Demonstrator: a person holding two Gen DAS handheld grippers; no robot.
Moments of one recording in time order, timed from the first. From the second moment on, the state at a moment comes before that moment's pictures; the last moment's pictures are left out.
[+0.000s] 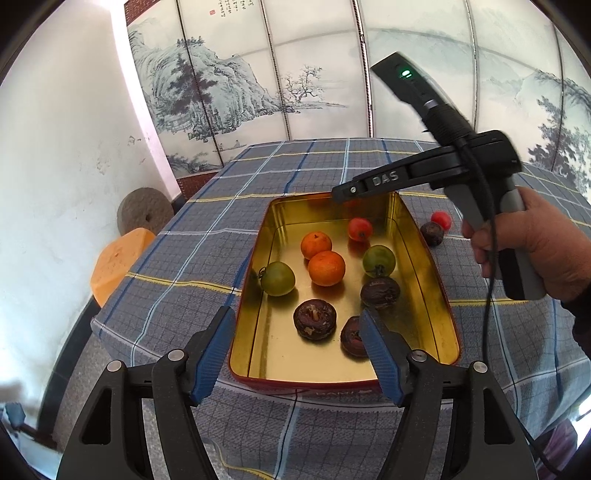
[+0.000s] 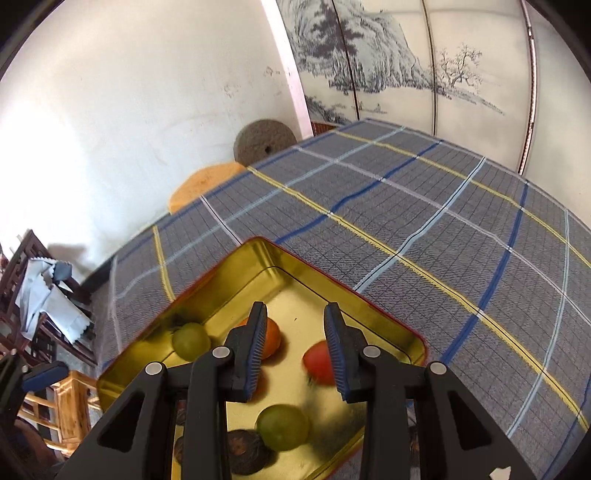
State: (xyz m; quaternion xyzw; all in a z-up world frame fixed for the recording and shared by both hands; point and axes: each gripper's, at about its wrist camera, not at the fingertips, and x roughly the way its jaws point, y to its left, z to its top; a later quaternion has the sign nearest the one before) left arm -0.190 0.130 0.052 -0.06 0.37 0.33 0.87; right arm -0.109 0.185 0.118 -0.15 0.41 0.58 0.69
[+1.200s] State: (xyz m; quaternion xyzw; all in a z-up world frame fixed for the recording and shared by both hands) left arm -0.018 0.065 0.068 0.19 0.43 -0.02 0.88; right arm -0.048 -0.124 0.076 -0.08 0.43 0.40 0.81
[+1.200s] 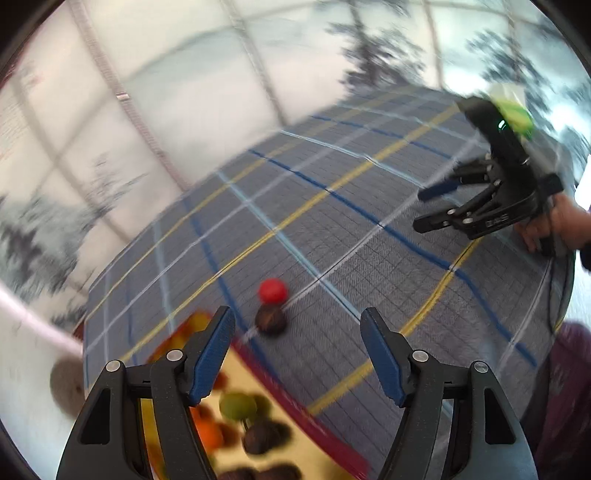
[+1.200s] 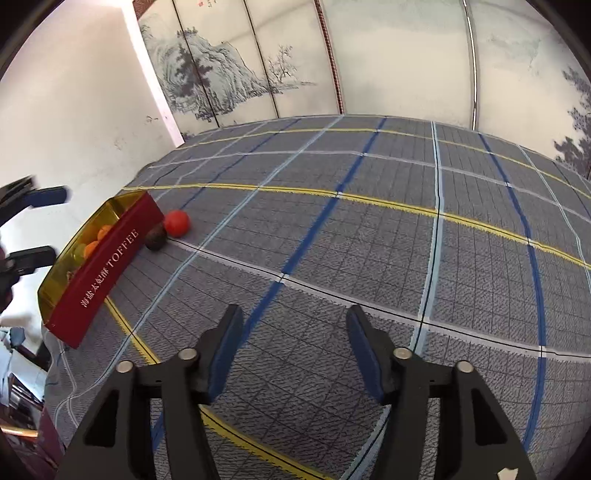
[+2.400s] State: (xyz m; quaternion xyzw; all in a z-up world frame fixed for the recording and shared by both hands) left arm -0.068 0.099 0.063 -0.05 0.44 0.13 0.89; right arm -0.049 -0.129 0.080 -0.05 0.42 0.41 0.81
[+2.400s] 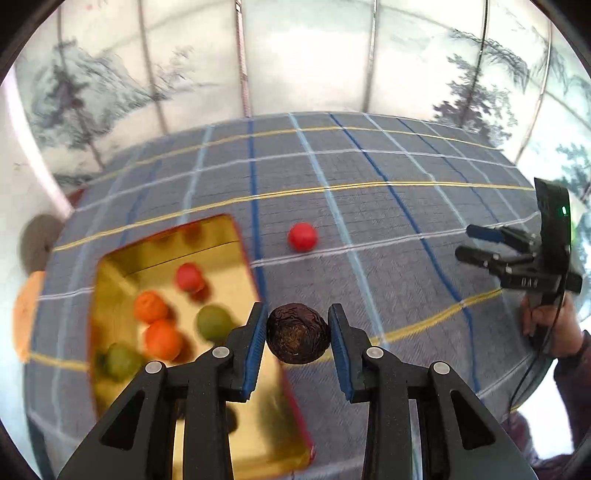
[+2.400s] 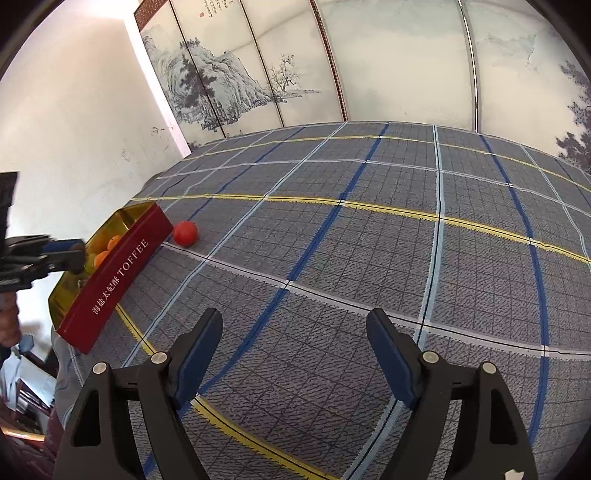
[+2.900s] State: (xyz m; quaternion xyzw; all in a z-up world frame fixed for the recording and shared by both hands) left arm -0.138 0.085 0.078 -0.01 0.40 0.23 0.89; right arm -0.049 -0.119 0.074 -0.08 0.44 0.39 0.81
